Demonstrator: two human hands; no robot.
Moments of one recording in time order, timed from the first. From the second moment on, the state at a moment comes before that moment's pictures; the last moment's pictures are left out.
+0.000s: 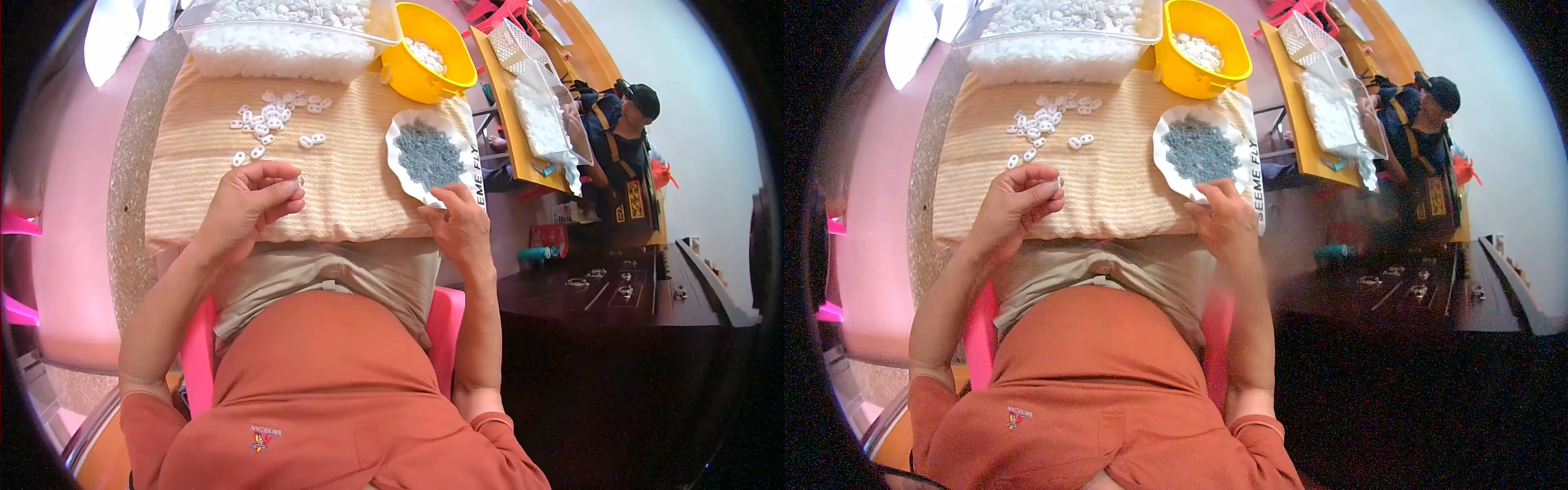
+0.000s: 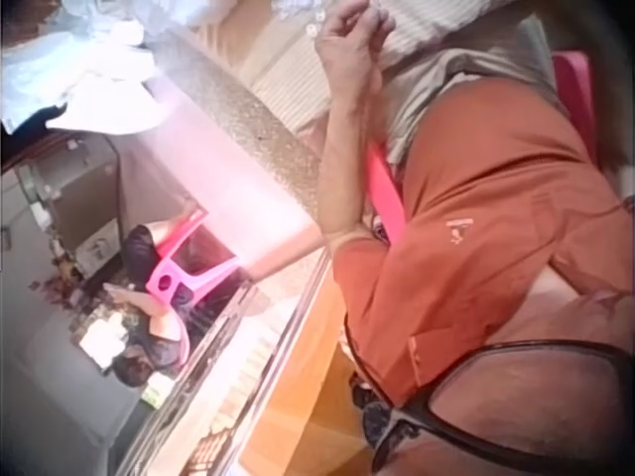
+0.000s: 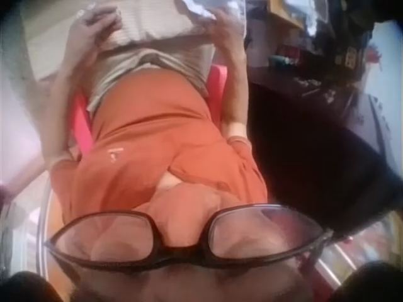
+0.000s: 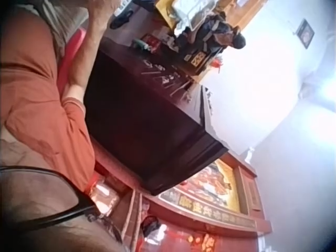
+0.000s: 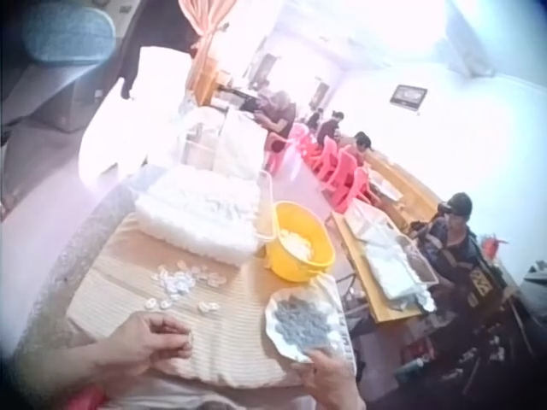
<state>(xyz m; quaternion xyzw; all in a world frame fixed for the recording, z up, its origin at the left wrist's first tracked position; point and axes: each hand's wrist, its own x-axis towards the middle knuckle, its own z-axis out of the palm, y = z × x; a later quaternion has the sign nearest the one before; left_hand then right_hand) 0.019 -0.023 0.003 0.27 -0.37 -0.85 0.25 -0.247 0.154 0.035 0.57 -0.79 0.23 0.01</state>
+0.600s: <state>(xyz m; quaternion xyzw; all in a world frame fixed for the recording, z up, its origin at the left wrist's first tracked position) 0.015 -0.018 0.005 0.28 -0.45 -0.82 0.23 -0.252 0.157 0.023 0.57 -0.81 0.14 0.04</state>
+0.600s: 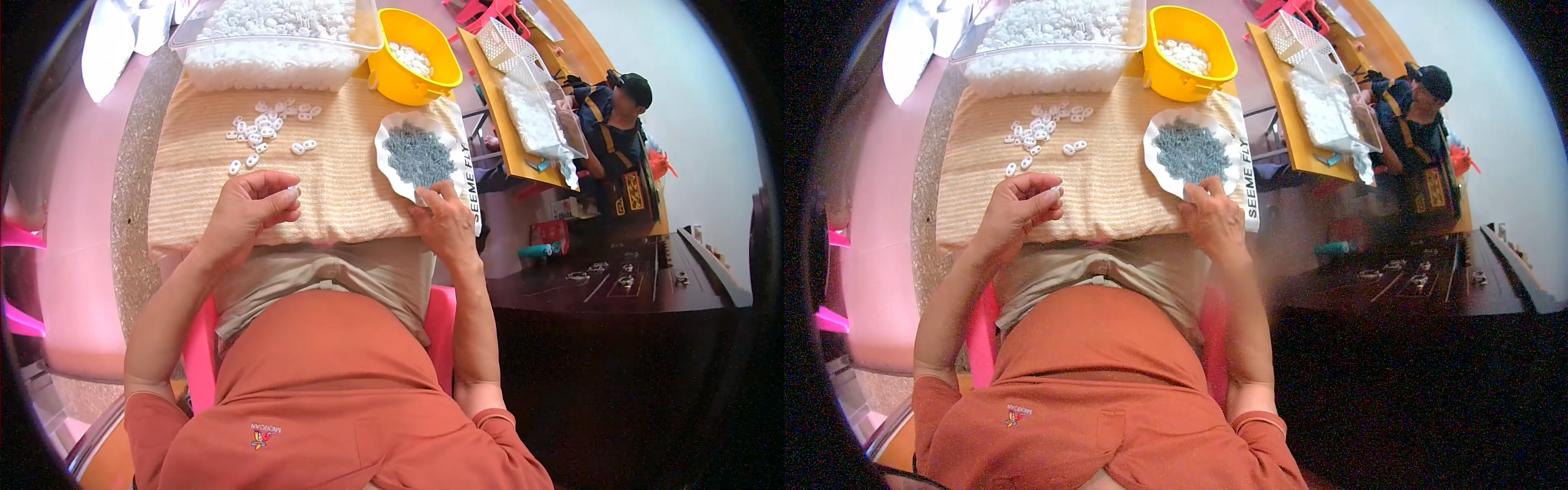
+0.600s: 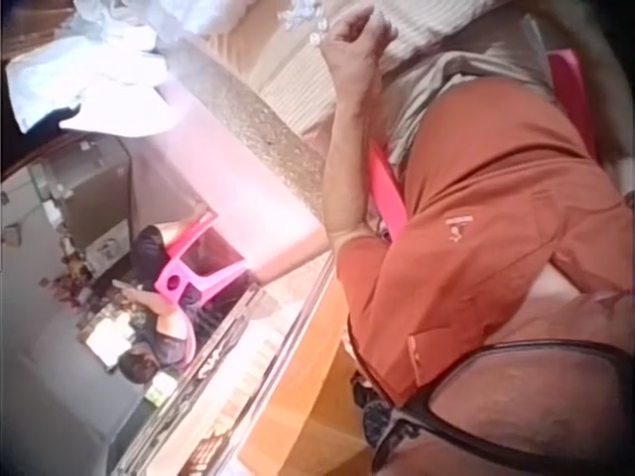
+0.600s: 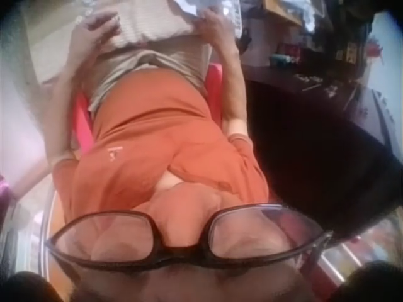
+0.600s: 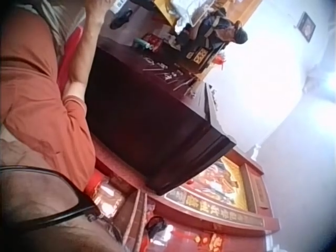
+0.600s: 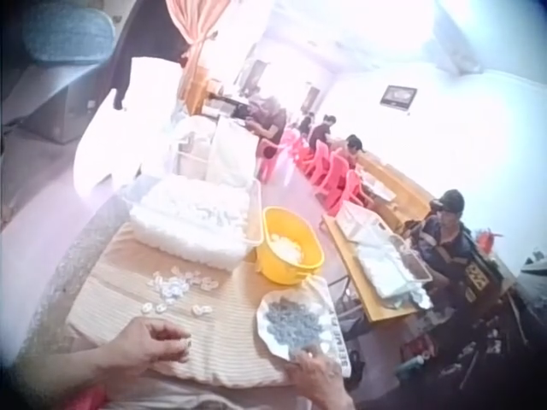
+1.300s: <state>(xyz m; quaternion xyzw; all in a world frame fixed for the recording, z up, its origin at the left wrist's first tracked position) 0.016 -0.019 0.008 0.29 -0.42 -0.83 0.23 -0.256 0.158 -0.009 0.59 -0.74 0.32 0.09</state>
